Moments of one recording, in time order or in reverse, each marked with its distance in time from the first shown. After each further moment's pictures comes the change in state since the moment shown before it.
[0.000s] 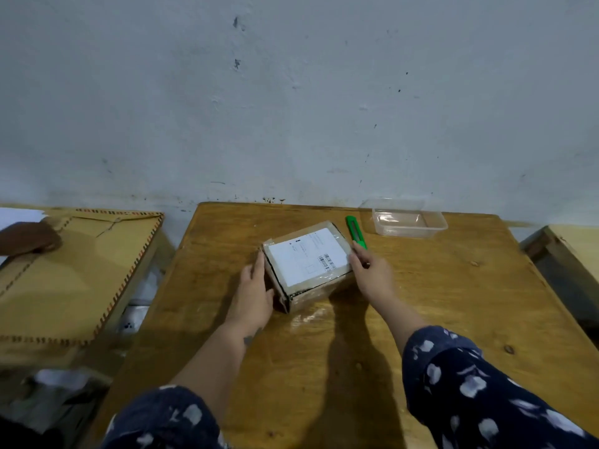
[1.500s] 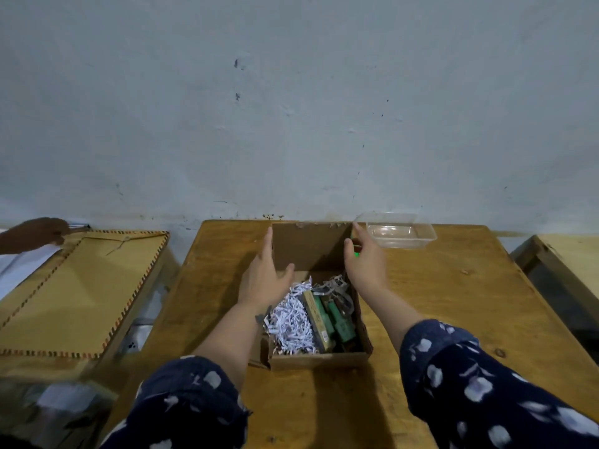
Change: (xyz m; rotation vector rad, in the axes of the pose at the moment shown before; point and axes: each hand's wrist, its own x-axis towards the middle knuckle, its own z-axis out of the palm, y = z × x) left_hand 0.021 0.046 -0.021 -0.012 0.116 0.130; right_hand -0.019 -0.061 -0.021 0.007 0.169 -0.138
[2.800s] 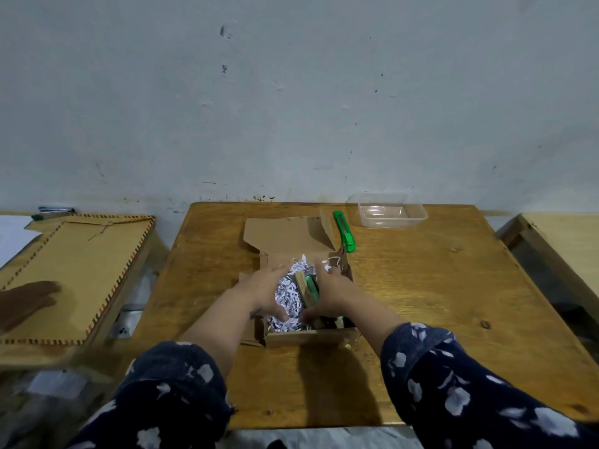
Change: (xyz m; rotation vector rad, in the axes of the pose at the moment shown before) left_hand -0.013 -0.029 0.009 0.352 -0.644 0.084; right_hand -0.047 0.019 0.028 -0.650 -0.736 0.015
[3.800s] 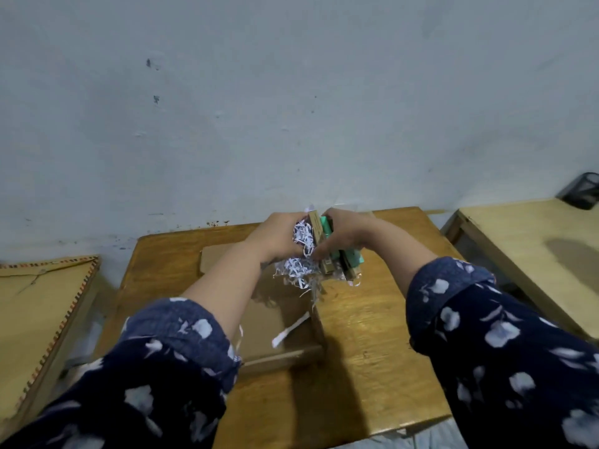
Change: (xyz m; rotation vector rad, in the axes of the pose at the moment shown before) left_hand 0.034 0.137 -0.089 -0.116 0.268 0.332; right_hand -0.024 0.049 -0.150 0.233 0.148 0.082
